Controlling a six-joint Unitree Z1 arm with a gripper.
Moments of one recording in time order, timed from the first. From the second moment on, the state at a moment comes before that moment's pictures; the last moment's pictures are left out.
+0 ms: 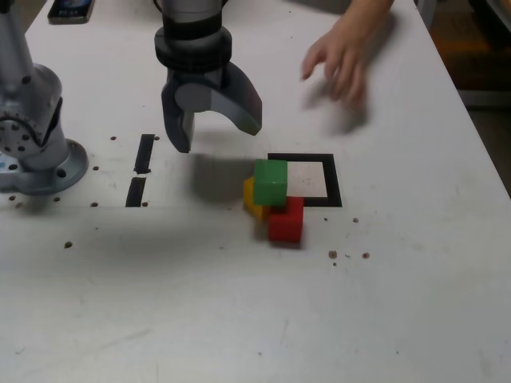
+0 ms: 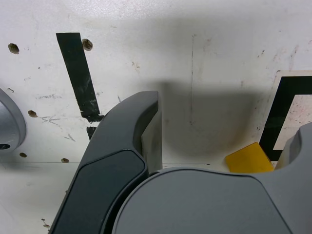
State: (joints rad) arm 0.04 1.61 -0.94 0.93 0.02 0.07
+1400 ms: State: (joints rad) arm -0.16 1.66 -1.26 1.14 -0.01 0.07
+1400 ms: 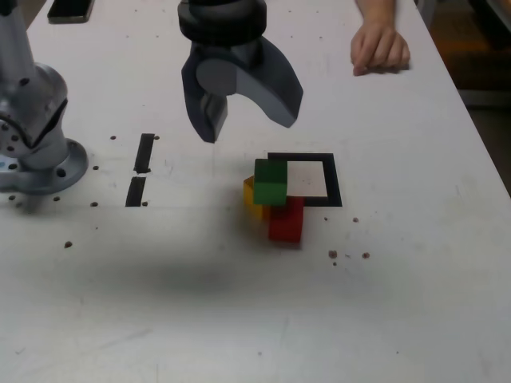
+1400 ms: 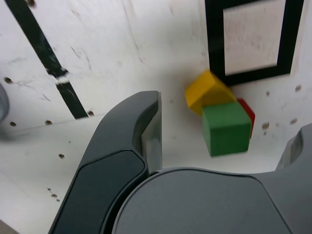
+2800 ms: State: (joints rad) arm -0.21 1.88 -1.27 1.02 -0.05 0.03
